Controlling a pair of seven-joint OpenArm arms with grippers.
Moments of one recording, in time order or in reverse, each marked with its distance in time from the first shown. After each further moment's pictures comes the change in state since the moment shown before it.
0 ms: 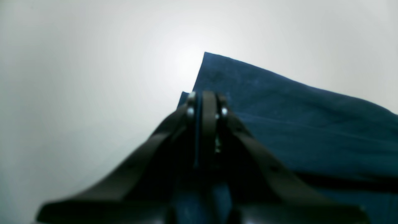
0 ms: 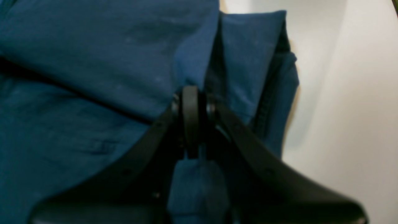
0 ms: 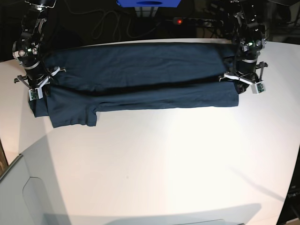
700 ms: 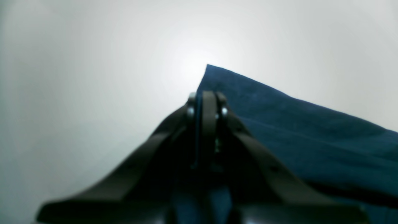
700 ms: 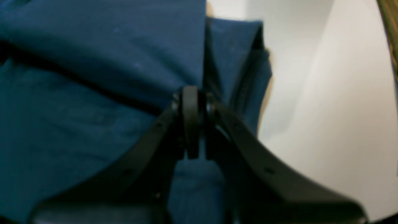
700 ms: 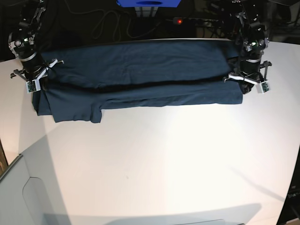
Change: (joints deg) left arm -0.1 0.2 -2.5 0.3 0.0 0.1 0.0; right arm -5.4 -2.2 5.0 7.7 -0.2 6.5 -0.5
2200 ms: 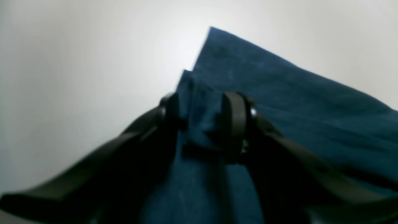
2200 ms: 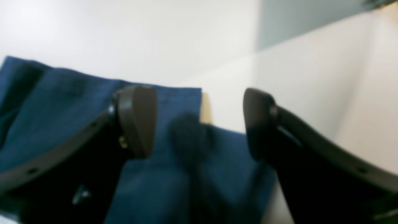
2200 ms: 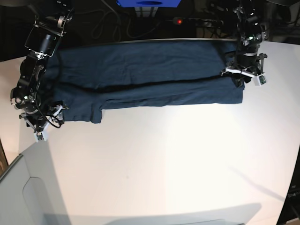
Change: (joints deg) left arm 2.3 2.0 -0.4 -0.4 -1.4 0.2 0.5; right arm 32.5 1.2 -5.8 -22.7 0.0 0.7 -21.9
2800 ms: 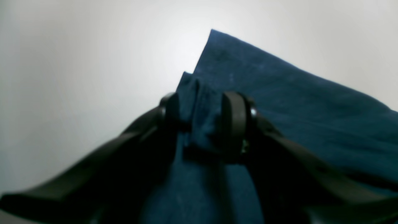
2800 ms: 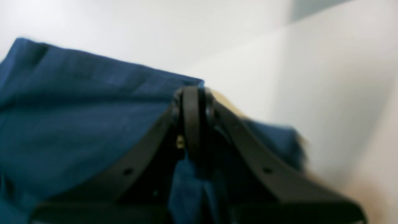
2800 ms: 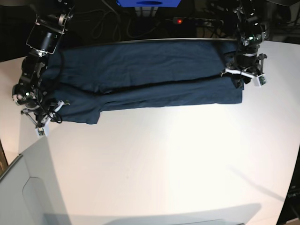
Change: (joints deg) left arm -0.1 0.1 0.0 0.0 -0.2 -0.1 0.0; right arm -3.5 -0.5 0.3 4.0 -0.4 0.0 -0.3
